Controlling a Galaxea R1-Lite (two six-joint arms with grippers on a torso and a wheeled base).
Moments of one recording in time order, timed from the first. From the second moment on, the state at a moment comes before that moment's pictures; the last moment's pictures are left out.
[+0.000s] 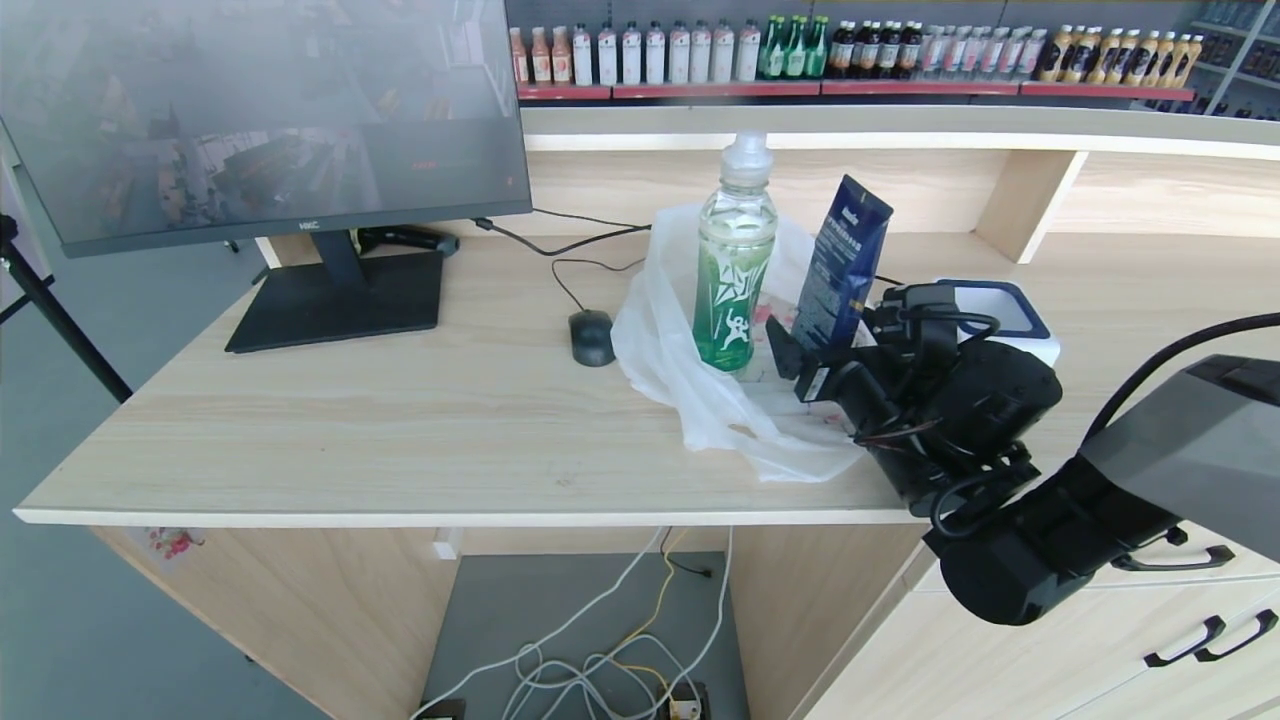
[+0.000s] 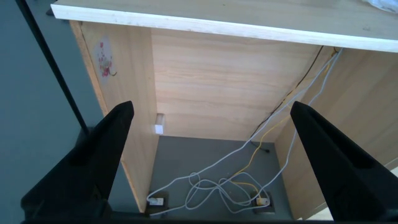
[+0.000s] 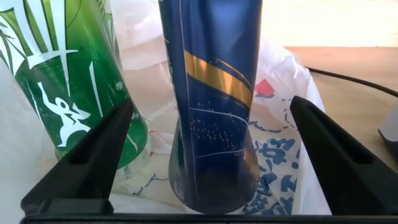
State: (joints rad) left arm 0.00 0.00 0.00 0.00 0.00 -0.01; right arm 0.44 2.12 -0.86 -1.57 -0.23 -0.06
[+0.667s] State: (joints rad) left arm 0.00 0.00 0.00 0.00 0.00 -0.01; right arm 0.43 1.92 -0.75 -1.57 -0.23 -0.06
